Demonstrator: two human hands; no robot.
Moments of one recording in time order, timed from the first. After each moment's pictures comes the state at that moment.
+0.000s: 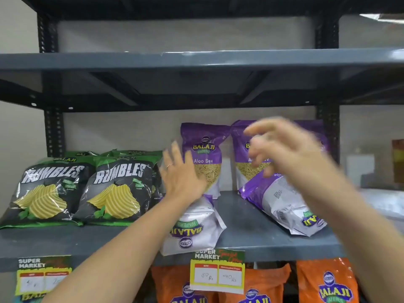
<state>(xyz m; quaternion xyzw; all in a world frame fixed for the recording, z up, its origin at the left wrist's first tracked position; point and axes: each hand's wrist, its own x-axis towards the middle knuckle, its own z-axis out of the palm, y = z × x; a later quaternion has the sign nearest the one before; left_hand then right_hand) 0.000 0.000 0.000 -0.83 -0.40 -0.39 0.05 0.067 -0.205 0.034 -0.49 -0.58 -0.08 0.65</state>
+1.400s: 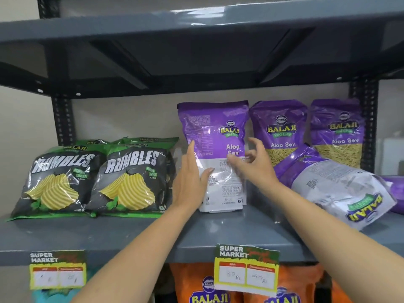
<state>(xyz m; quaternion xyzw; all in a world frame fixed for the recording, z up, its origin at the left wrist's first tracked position) 0.004 0.072 -0.055 -0.79 -0.27 -0.54 -0.07 0.164 0.000 -0.033 -0.58 -0.47 -0.02 0.67</state>
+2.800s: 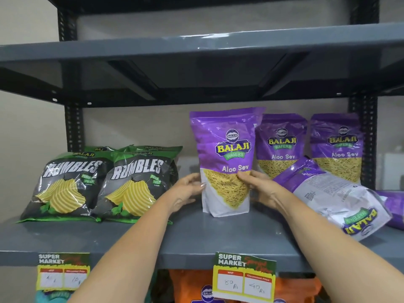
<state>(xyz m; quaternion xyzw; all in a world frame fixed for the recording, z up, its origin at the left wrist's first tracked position) -0.002 0.123 -0.048 -0.72 -0.22 -0.32 -0.58 0.201 0.004 -0.049 -0.51 -0.46 0.33 0.64</state>
